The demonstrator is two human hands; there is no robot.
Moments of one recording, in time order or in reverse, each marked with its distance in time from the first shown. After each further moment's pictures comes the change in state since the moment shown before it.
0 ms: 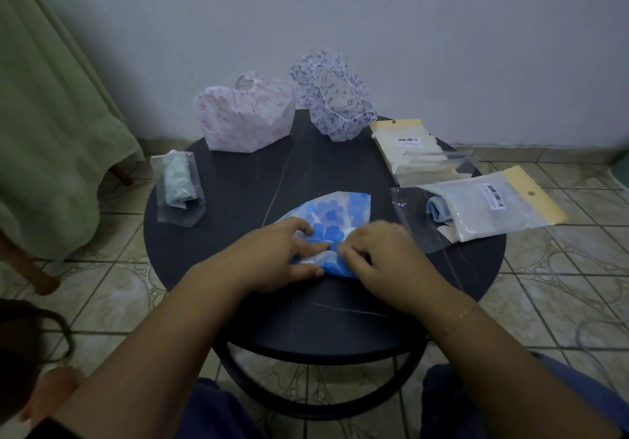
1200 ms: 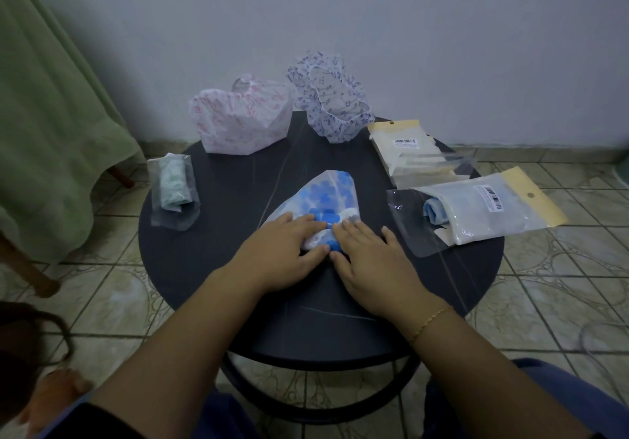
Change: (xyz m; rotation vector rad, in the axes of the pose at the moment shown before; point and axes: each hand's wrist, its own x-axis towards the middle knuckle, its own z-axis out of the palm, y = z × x) left_hand 0.017 0.018 0.009 -0.165 0.218 -0.142; right_hand 0.004 -0.002 0.016 -0.124 -0.200 0.160
